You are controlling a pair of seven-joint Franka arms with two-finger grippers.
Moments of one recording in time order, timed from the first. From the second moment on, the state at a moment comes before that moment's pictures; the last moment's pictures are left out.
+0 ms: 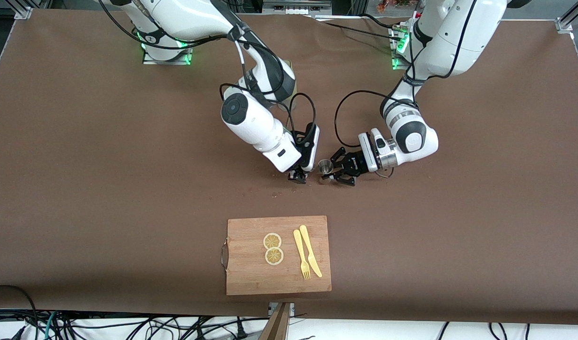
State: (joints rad) left arm -0.27 0.63 -0.10 -2.03 -2.01 2.14 2.73; right arm 0.70 0.71 0.05 -1.41 0.40 2.51 -0.94
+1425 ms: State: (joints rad) left arm -0.29 0.61 -0.17 -2.13 -2.20 2.23 2.74; right arm 0.75 0.69 0.04 -1.43 0.14 2.51 -0.79
